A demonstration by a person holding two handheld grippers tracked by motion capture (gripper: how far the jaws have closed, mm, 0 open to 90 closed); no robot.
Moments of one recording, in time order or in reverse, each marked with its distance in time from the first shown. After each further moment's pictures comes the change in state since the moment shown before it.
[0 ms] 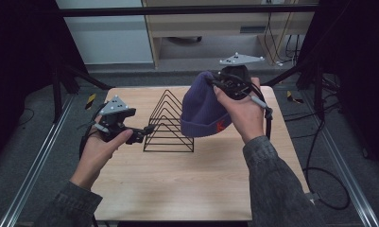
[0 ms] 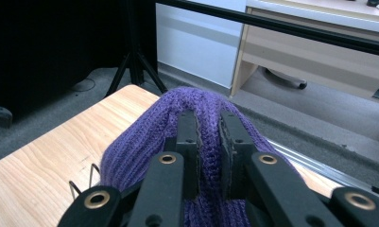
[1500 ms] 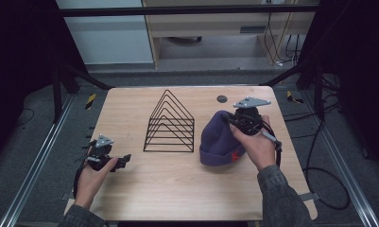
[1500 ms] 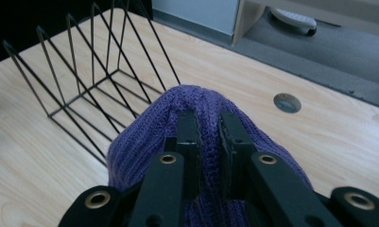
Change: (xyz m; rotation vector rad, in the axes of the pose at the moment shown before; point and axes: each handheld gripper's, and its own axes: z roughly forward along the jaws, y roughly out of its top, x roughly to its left) left arm 0.058 -0.169 0.024 0.211 0.239 -0.208; right arm -0.027 -0.120 0.006 0.163 0.004 0.023
